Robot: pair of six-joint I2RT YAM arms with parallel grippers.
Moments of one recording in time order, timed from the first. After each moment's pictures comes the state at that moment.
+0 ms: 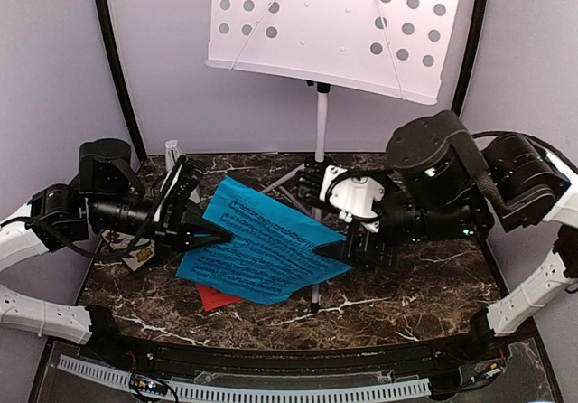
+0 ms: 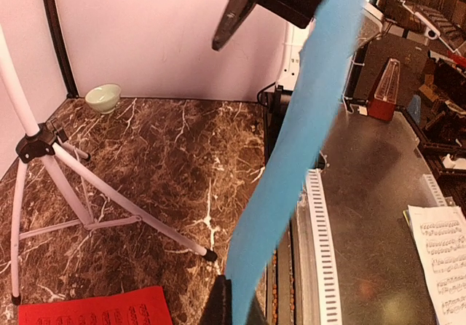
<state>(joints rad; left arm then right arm) -0.96 0.91 0.99 -0.45 0.50 0.14 1.52 1.36 1.65 -1.00 0.41 -0.19</state>
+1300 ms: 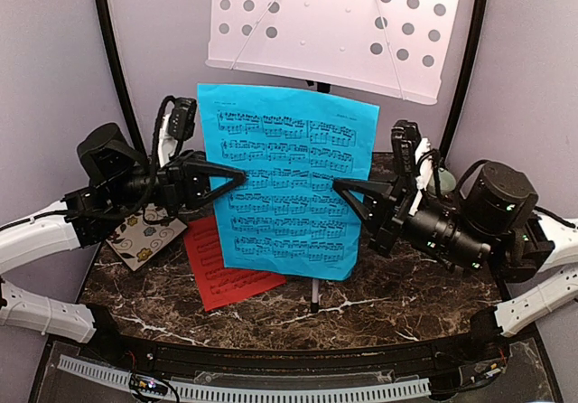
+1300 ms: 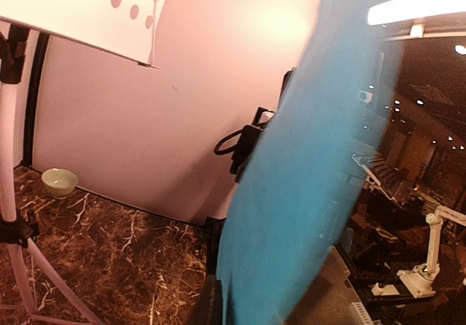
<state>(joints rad) -0.81 1.04 0.89 0.34 0.77 -0.46 1.47 0.98 0.94 0.13 0.46 -0.02</state>
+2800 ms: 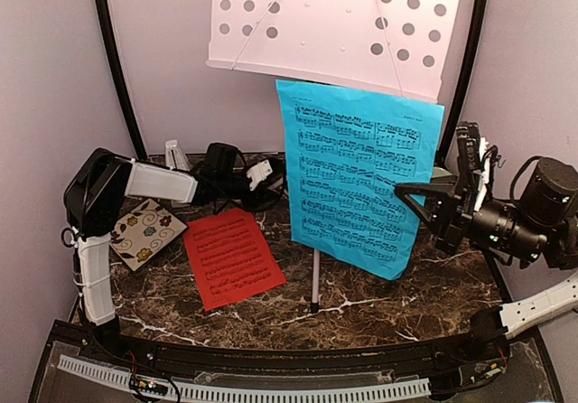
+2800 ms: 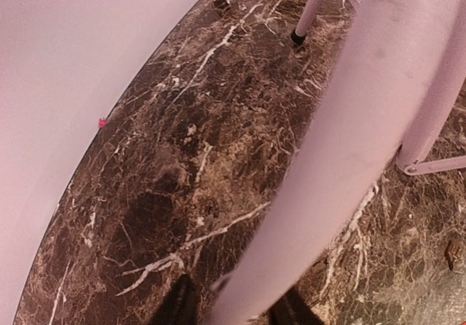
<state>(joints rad) -0.54 2.04 1.31 0.18 0.41 0.62 1.46 0.69 0.95 -0.27 0.47 0.08</state>
